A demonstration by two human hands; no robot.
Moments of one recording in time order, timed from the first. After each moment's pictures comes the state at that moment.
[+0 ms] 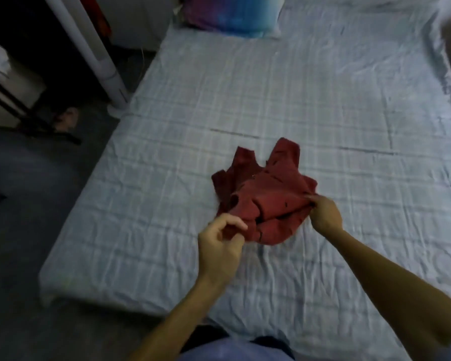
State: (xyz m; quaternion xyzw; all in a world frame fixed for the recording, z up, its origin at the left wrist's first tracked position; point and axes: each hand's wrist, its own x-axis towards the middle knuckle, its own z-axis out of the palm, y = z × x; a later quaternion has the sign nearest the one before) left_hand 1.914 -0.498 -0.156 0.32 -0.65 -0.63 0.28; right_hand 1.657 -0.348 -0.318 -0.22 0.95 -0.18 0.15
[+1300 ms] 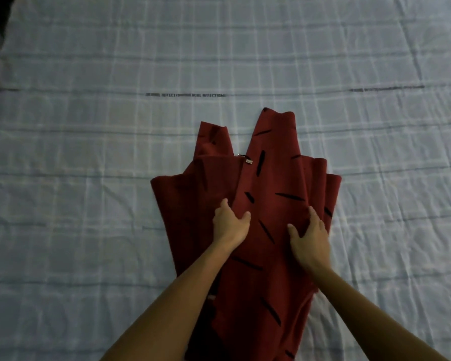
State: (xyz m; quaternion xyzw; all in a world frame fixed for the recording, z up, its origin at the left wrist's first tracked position) left_hand 1.711 -0.572 -0.490 0.43 -0.74 -0.48 -0.18; right_hand 1.677 -0.393 -0.506 0.07 0.94 -0.29 0.19
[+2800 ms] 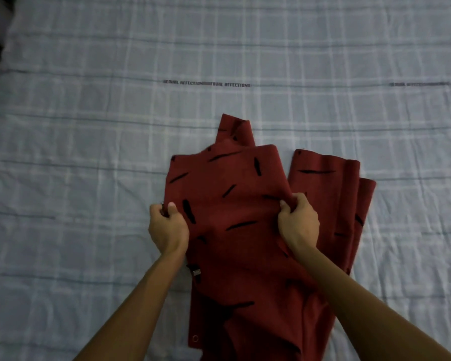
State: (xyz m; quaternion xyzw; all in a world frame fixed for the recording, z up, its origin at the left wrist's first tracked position) left_hand 1.766 -0.684 -0.502 0.64 -0.65 -0.39 0.11; right_hand 1.656 -0.493 -0.504 0.06 0.93 -0.32 0.18
